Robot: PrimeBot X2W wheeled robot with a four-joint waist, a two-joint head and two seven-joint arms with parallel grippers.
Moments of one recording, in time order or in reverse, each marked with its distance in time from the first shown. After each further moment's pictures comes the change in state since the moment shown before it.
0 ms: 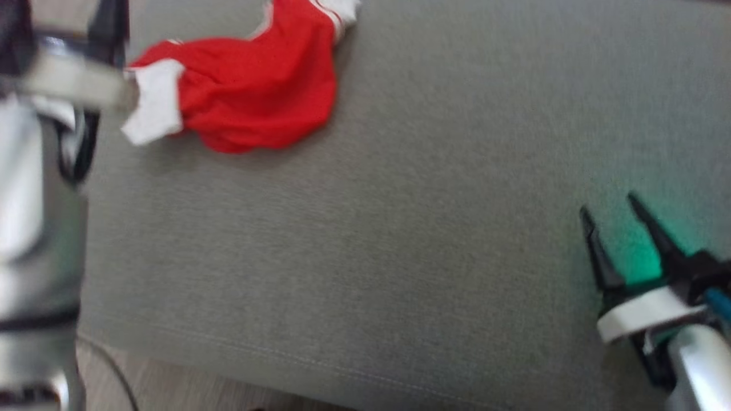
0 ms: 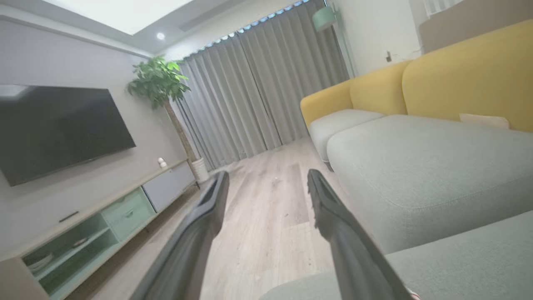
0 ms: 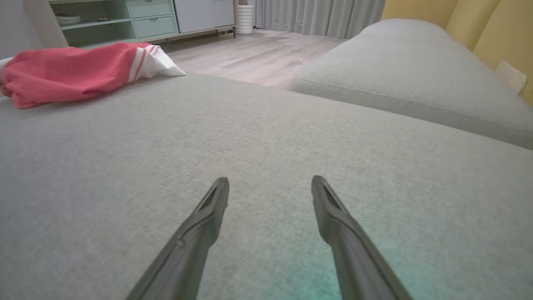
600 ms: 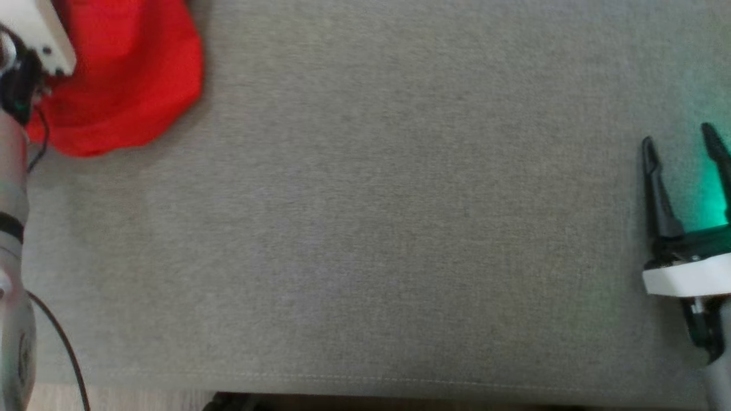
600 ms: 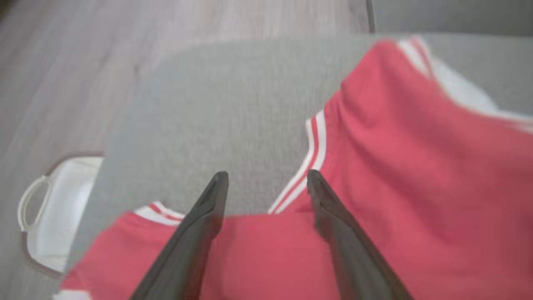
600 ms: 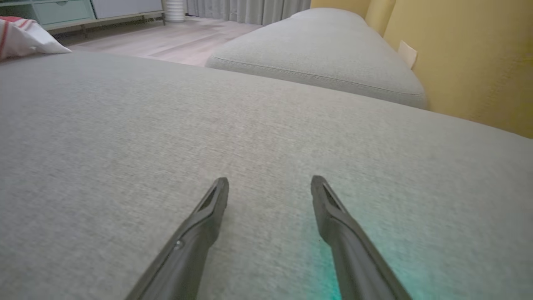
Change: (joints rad) left arm -0.472 0.041 -0.067 0.899 -0.231 -0.008 0.391; right arm -0.051 -0.029 -0.137 -0.206 -0.022 0.000 -0.008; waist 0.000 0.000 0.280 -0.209
